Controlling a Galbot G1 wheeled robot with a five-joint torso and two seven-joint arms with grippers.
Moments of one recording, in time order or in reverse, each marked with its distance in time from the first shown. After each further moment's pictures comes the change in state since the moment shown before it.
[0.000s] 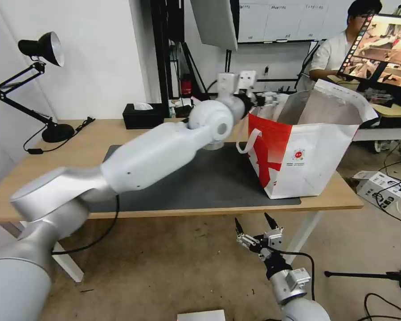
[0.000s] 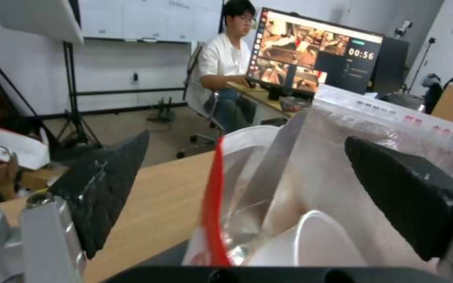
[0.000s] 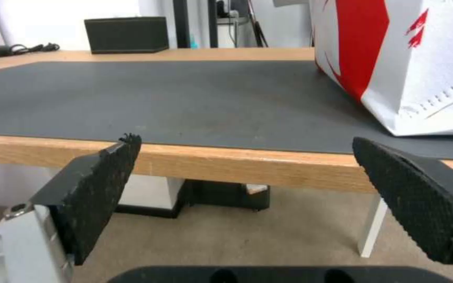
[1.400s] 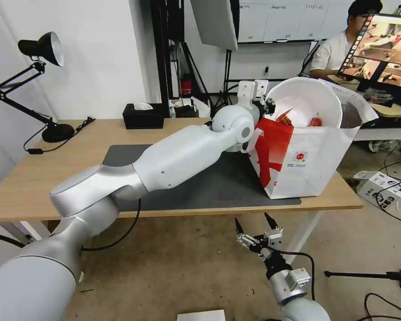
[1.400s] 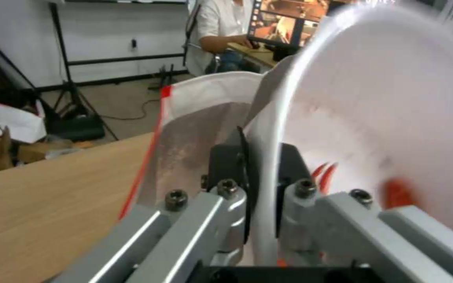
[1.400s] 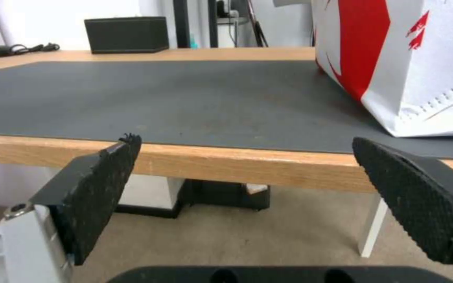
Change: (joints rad) left arm -0.018 -0.263 0.025 0.286 0.062 0.083 0.007; right arm 0.000 0.000 0.000 0.000 0.000 0.000 0.000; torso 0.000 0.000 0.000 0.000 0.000
